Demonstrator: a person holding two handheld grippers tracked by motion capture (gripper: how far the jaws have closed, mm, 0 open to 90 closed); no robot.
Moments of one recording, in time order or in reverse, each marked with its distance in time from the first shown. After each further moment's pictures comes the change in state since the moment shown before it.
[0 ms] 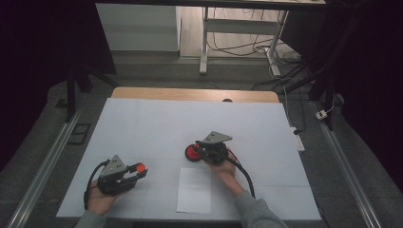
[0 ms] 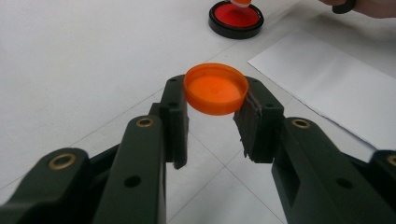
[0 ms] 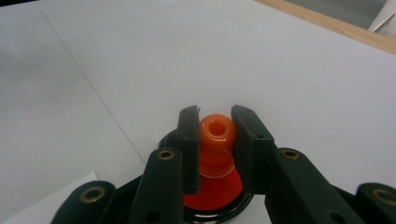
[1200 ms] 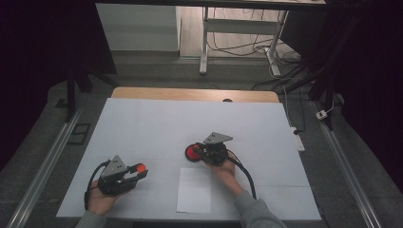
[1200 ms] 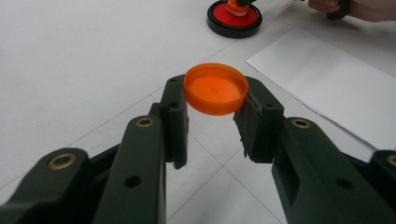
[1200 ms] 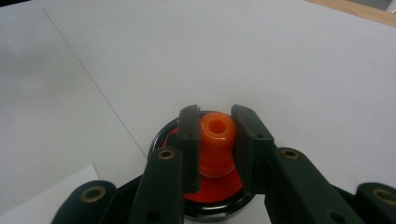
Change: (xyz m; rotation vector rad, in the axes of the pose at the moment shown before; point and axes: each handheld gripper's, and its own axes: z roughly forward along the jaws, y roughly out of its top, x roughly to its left) left arm -0.002 0.000 0.001 0.003 0.000 0.003; right arm -0.005 -0.009 0.005 0.016 0.032 0.043
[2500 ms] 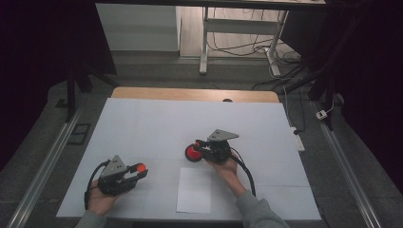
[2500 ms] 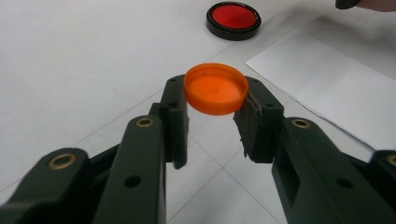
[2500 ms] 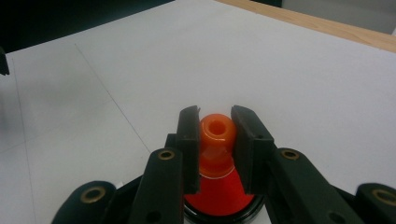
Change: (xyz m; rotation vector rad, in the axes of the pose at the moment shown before) left arm 0.000 0.000 -0.001 -0.009 -0.002 0.003; right arm -0.001 0.013 -0.018 -0.072 0.052 0.035
